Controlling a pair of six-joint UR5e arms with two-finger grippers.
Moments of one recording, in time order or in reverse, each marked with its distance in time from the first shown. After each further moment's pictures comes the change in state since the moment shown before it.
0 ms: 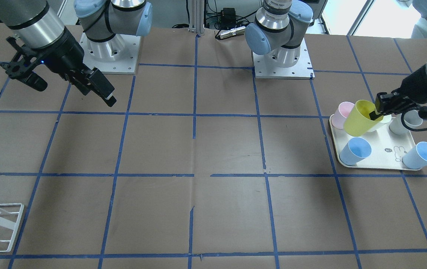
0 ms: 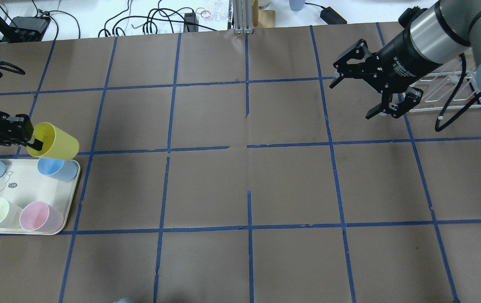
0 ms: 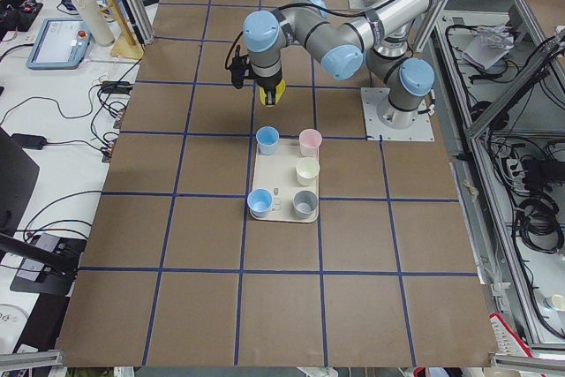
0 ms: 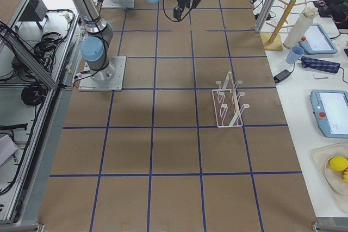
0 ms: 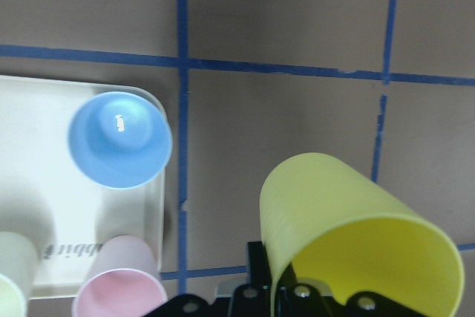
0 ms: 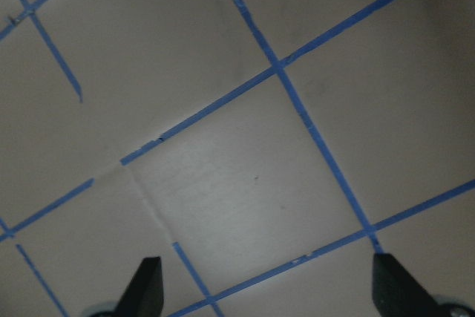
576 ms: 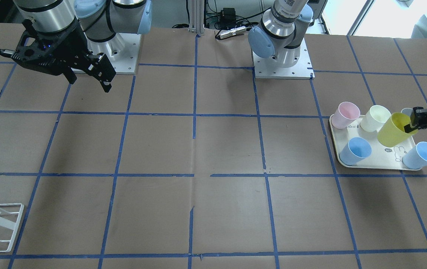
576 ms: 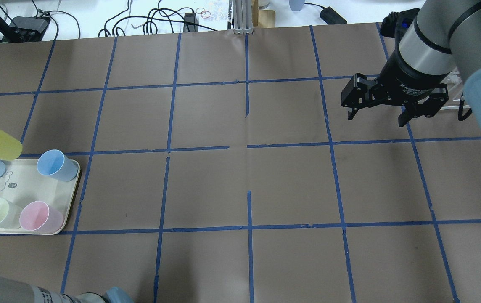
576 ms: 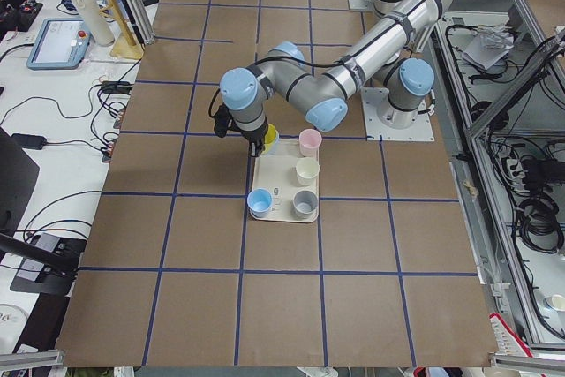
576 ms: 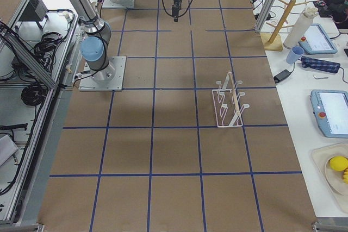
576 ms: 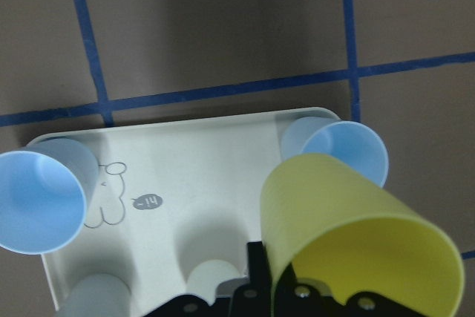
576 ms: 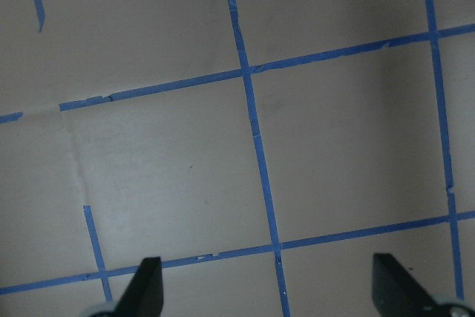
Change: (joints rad) left arm 0.125 -0.230 0.142 0.074 0.088 0.249; right arm 0.026 -0.042 0.003 0.030 -0.105 -0.321
